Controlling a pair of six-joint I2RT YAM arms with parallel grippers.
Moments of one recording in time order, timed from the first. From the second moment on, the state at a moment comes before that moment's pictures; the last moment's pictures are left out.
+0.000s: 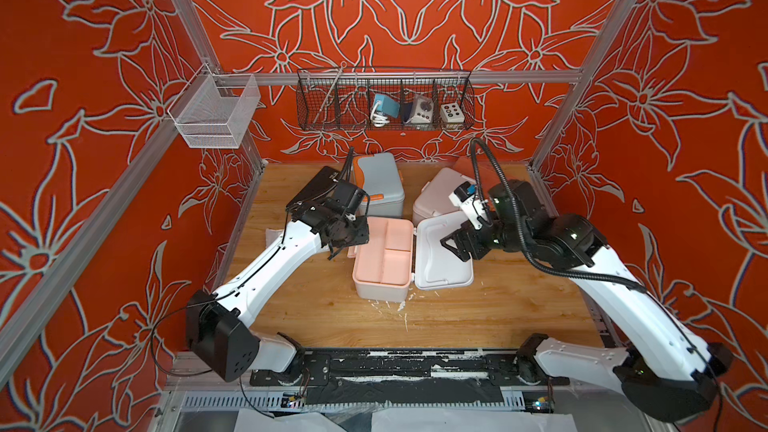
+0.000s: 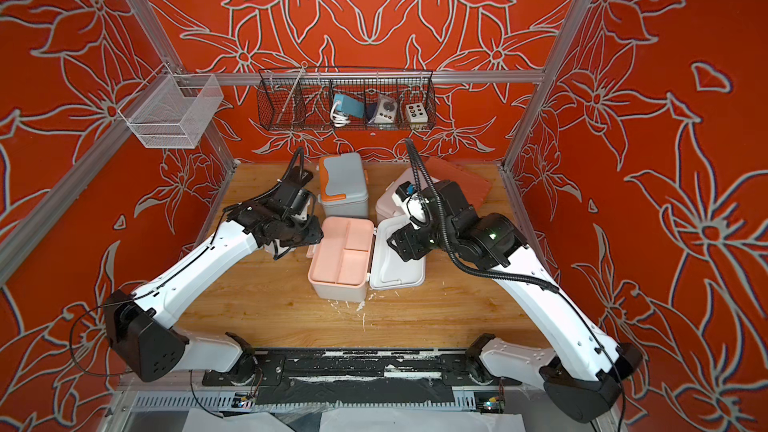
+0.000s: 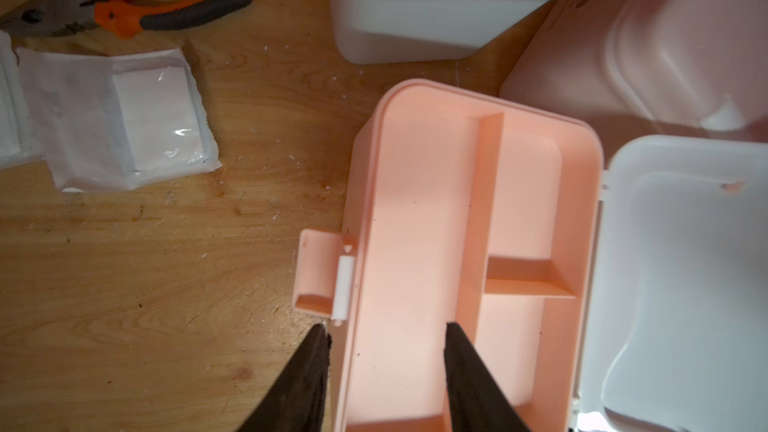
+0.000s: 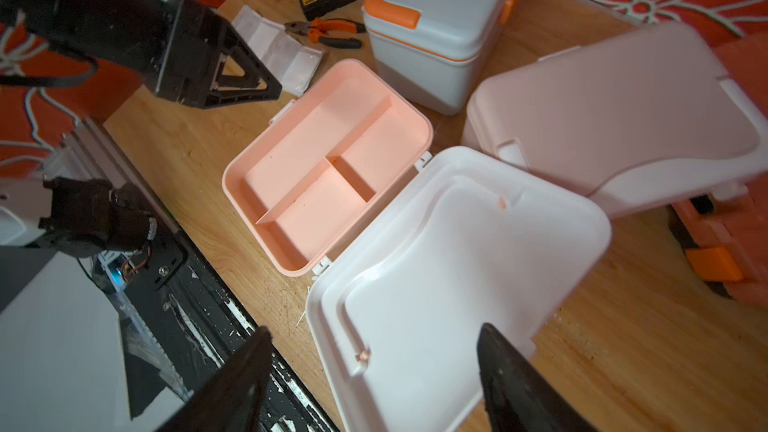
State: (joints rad) left arm -0.44 1.37 1.27 -0.96 0.02 -0.61; right arm 0.73 1.19 1.46 -1.07 -0.17 0.04
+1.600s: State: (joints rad) left arm 0.04 1.11 0.89 -0.72 0.45 -0.48; right arm 0.95 2.01 1.83 -1.11 -0.02 -0.55
